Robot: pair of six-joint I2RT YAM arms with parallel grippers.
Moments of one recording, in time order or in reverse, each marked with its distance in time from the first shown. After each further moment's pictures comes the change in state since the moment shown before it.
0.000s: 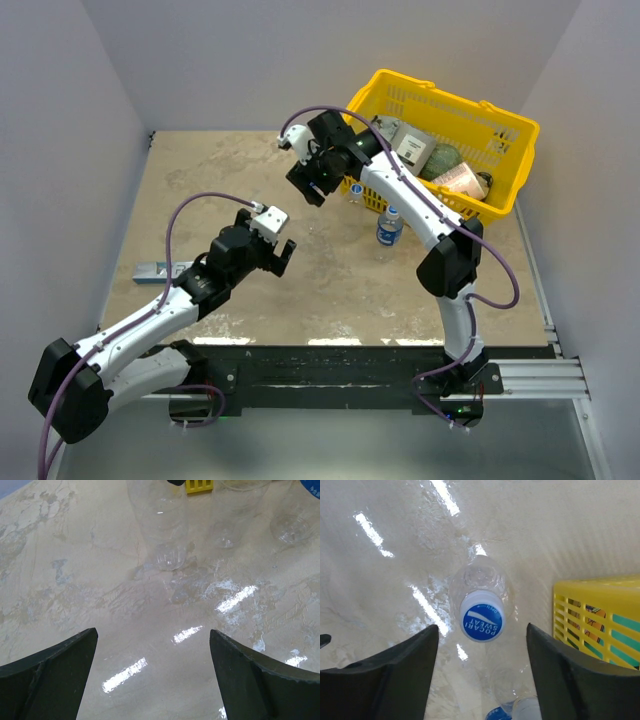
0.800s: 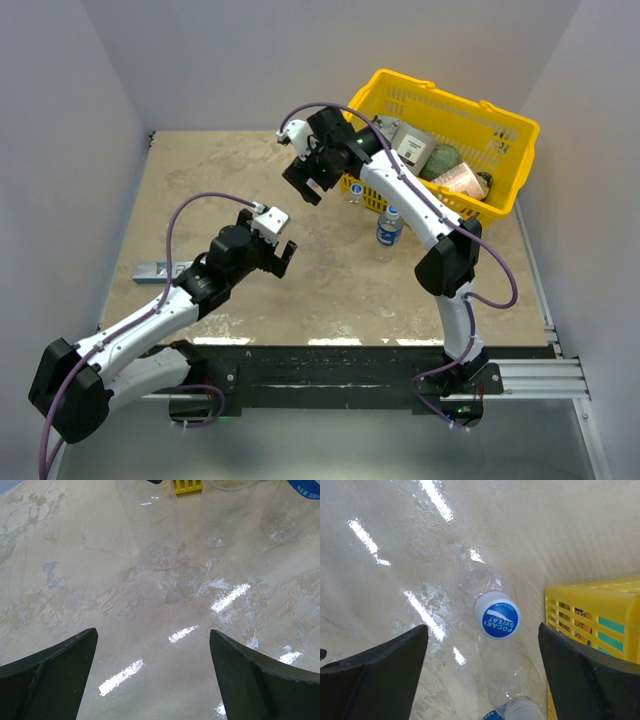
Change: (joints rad) left arm 0.005 0.002 0.000 0.000 0.045 0.000; right arm 0.000 0.018 0.041 0.003 0.022 0.004
